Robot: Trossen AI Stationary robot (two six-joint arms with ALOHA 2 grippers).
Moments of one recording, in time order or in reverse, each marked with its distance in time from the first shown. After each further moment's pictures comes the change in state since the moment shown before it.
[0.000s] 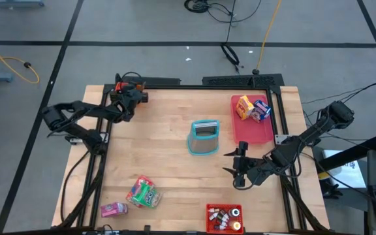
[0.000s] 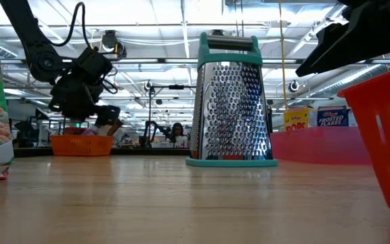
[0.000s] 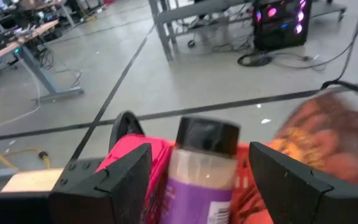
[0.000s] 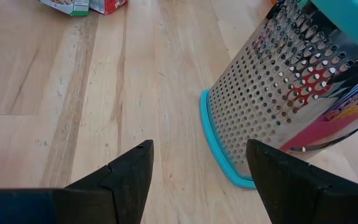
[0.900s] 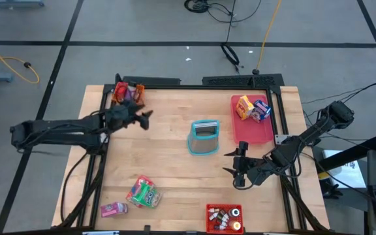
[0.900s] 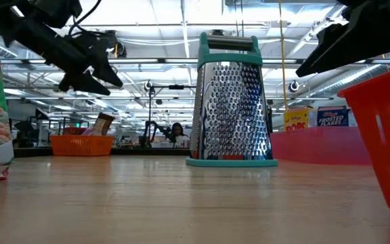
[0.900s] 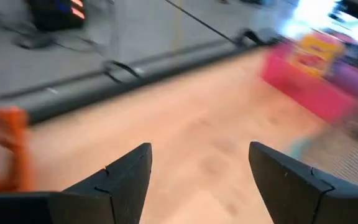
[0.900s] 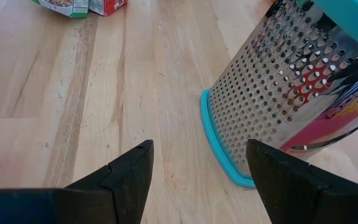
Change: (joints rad) left arm -0.436 -0.638 0.001 -0.540 0.497 -0.210; right arm 0.000 0.000 0.000 0.000 -0.001 0.017
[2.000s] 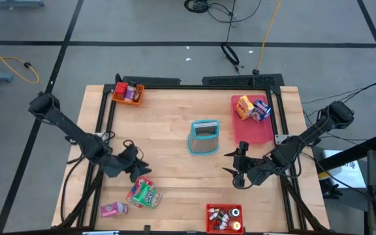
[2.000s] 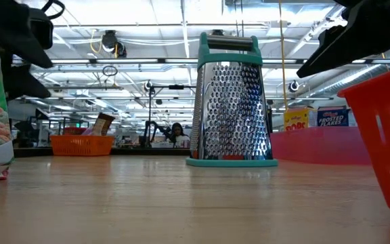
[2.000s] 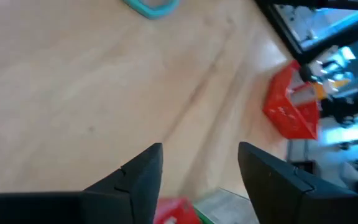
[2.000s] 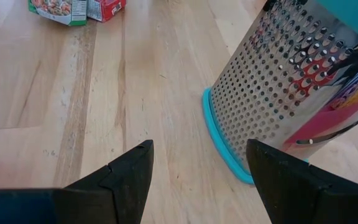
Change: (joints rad) left arm -0.938 0.195 0.000 -0.038 -0.079 -0.824; right arm 0.000 0.000 0.000 0.001 -0.002 0.063
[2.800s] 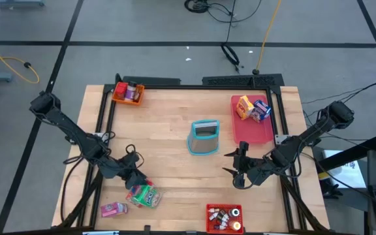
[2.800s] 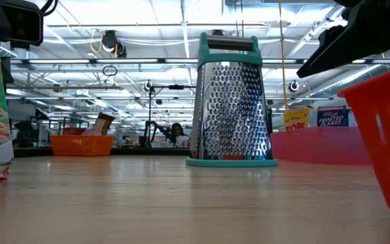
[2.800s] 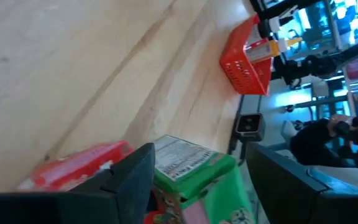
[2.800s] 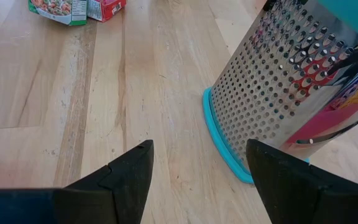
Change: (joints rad) left arm -0.028 0.007 0.000 0.106 0.212 -0.075; right arm 0.000 0.000 0.000 0.000 0.000 0.000
